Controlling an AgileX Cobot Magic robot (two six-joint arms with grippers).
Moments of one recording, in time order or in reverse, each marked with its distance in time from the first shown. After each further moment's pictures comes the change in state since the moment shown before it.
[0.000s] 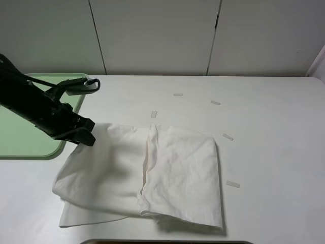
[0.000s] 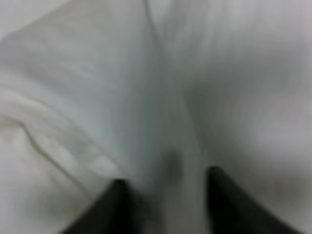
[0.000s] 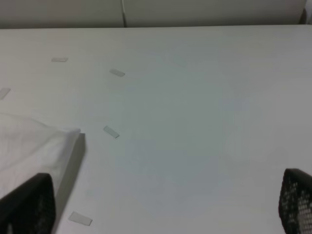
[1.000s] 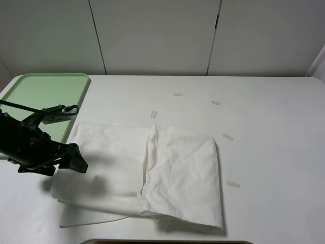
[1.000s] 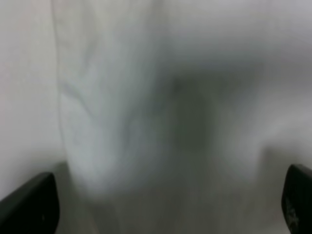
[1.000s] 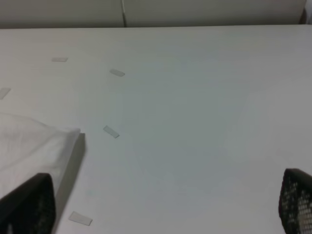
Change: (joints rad) left arm 0.096 -0.077 0.252 -0.052 -0.097 -0.007; right arm 0.000 0.000 0.000 0.000 0.000 0.000
